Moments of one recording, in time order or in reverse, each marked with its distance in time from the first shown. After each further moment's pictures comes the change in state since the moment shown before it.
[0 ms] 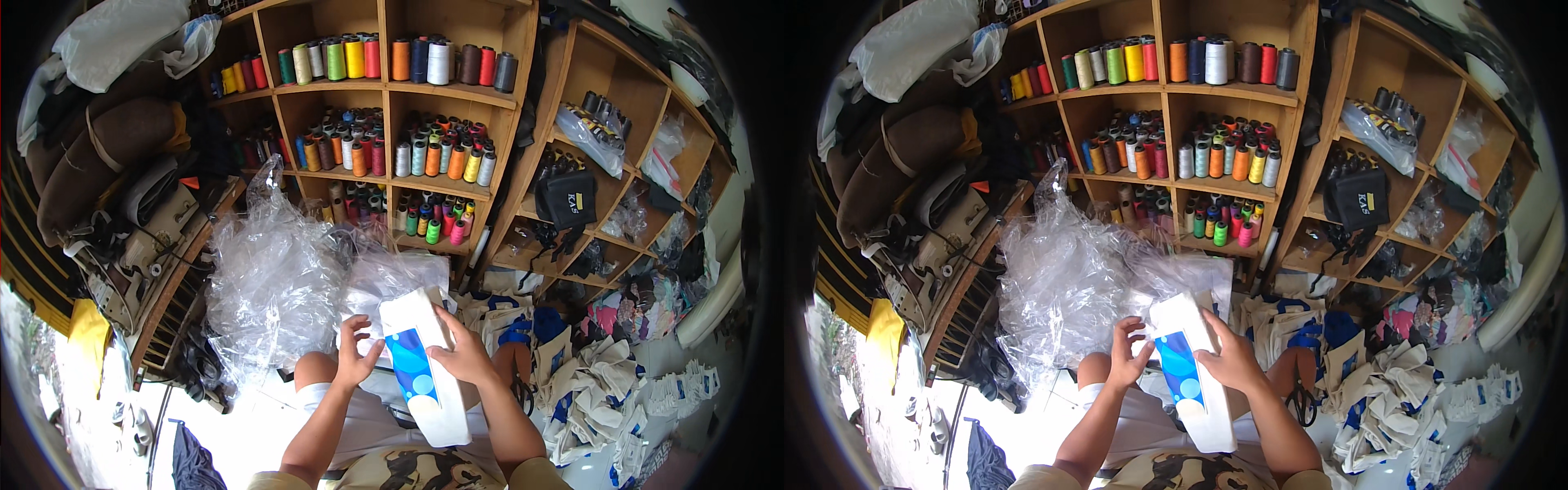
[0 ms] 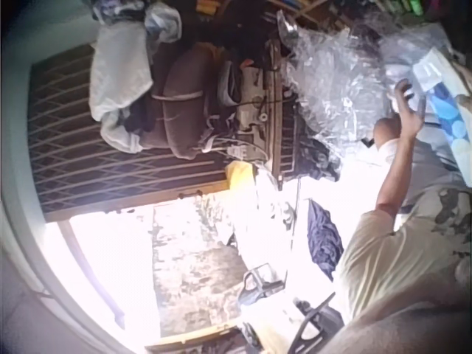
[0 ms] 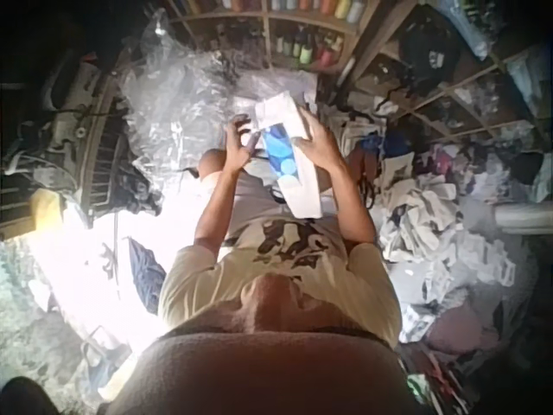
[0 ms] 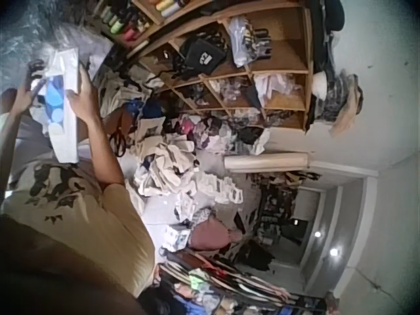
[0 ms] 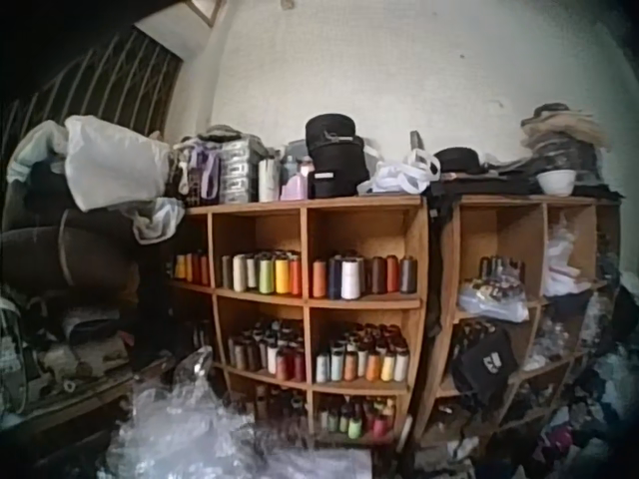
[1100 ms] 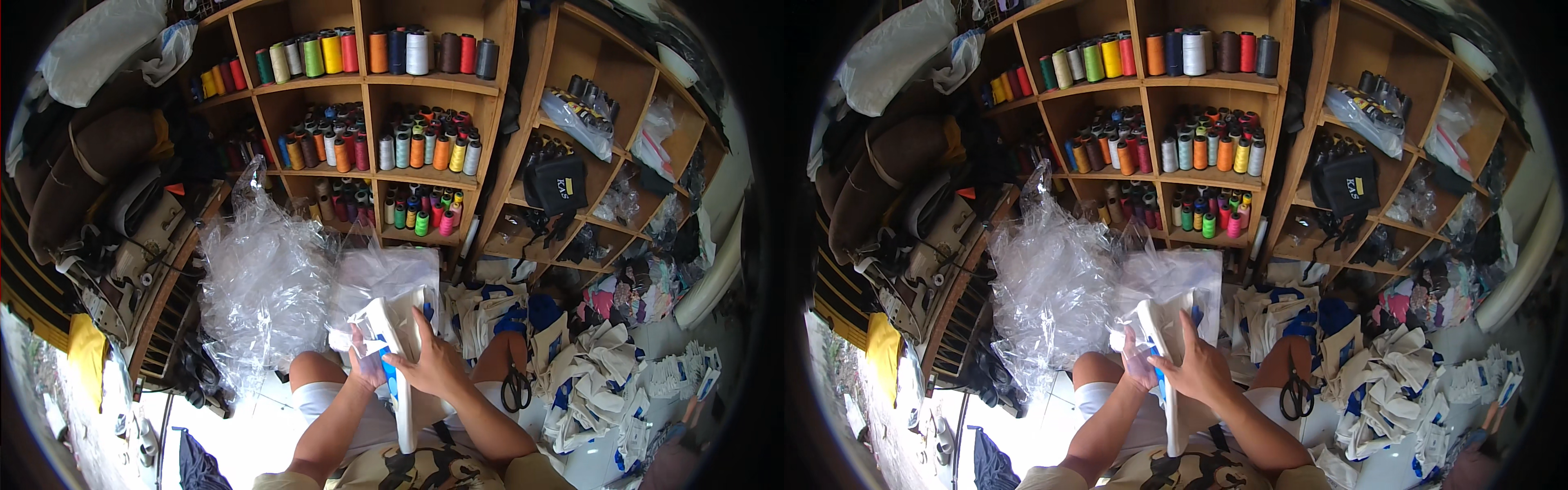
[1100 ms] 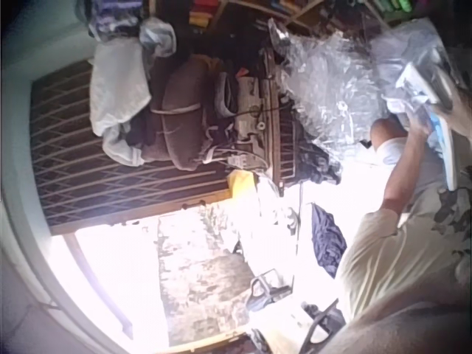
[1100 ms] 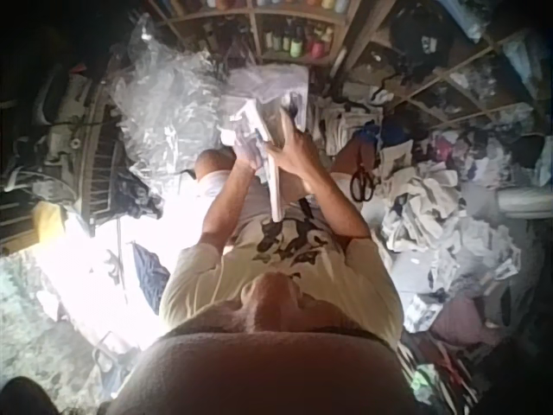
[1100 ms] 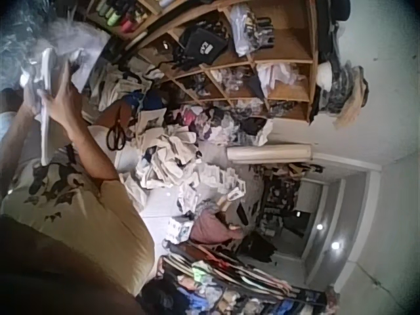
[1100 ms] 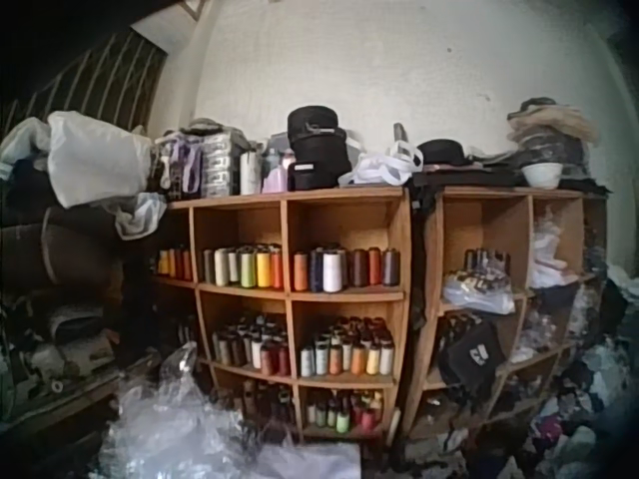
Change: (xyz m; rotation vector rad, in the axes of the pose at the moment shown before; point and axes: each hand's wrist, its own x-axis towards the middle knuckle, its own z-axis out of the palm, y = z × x) left_hand -0.006 0.005 0.046 -1.410 -0.124 -0.812; right_hand -0.012 -0.039 0.026 -0.322 -0.056 0.162
